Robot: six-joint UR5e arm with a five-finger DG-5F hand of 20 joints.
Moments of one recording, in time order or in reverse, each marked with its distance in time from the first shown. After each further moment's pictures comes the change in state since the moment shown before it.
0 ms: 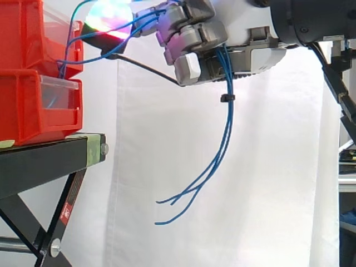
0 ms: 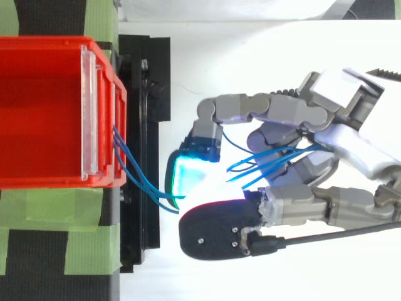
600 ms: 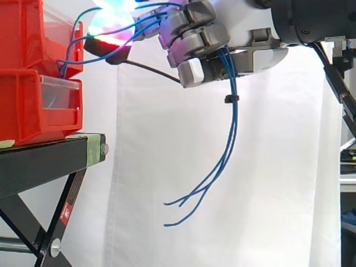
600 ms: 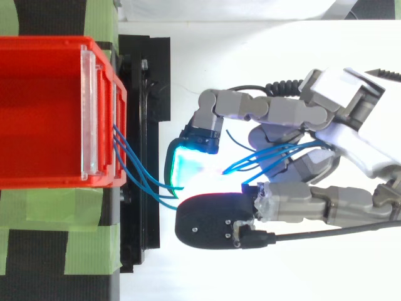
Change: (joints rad) arm 0.000 0.001 0.000 -0.001 0.009 -0.061
